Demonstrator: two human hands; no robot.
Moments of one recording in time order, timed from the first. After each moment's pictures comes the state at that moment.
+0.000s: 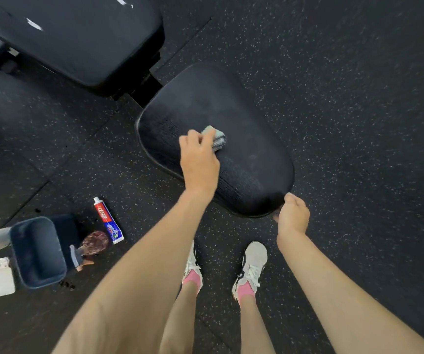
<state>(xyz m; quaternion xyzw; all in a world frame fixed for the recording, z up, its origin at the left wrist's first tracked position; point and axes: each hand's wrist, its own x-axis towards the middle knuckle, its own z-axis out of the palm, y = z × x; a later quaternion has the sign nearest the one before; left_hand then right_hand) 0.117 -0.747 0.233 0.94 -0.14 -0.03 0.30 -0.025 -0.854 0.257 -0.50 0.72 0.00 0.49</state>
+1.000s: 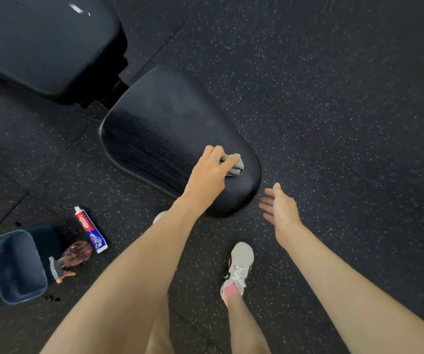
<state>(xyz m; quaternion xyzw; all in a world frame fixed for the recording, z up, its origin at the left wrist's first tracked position) 0.078 -0.796 0.222 0.86 -0.42 -0.07 0.29 -0.042 -0.913 0.271 -0.49 0.65 0.11 0.58</state>
